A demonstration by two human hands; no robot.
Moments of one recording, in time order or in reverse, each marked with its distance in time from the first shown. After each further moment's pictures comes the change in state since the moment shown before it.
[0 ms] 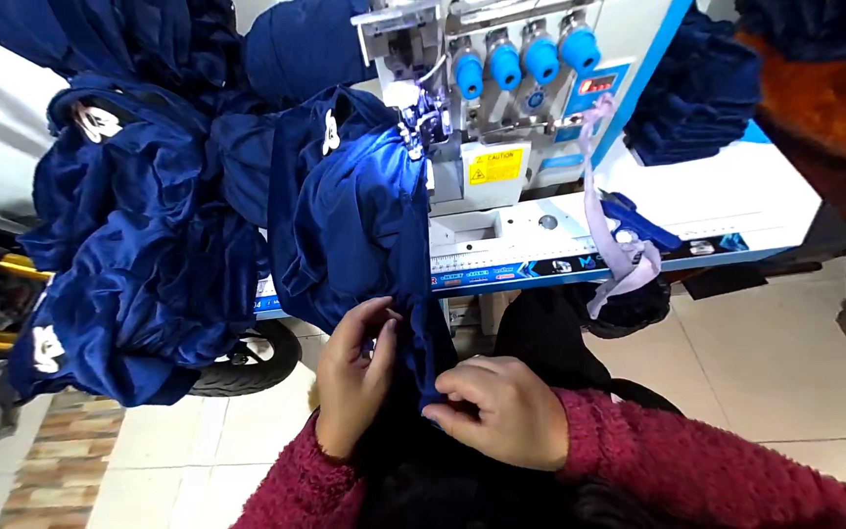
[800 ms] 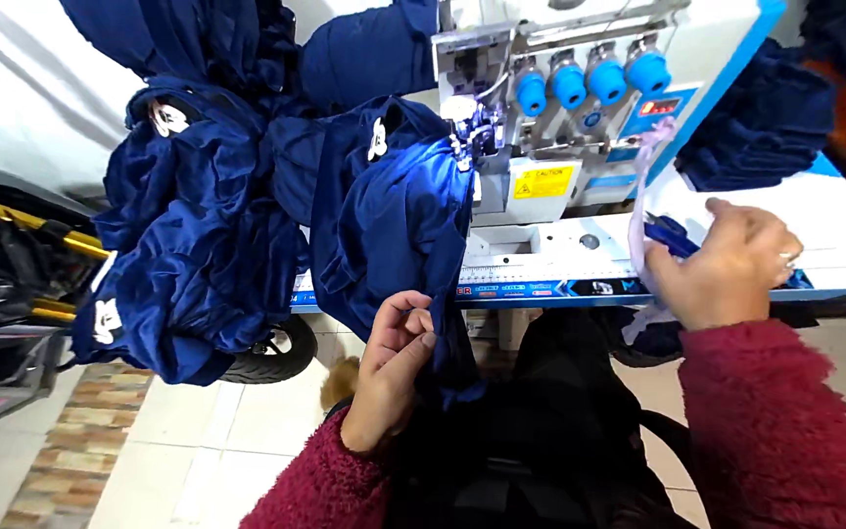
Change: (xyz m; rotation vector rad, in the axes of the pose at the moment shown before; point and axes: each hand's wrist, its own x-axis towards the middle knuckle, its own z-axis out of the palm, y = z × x) left_hand 0.009 0.017 0.000 -0.901 -0.055 -0.389; right_hand 0.010 0.106 -0.146 -0.766 0.398 0.663
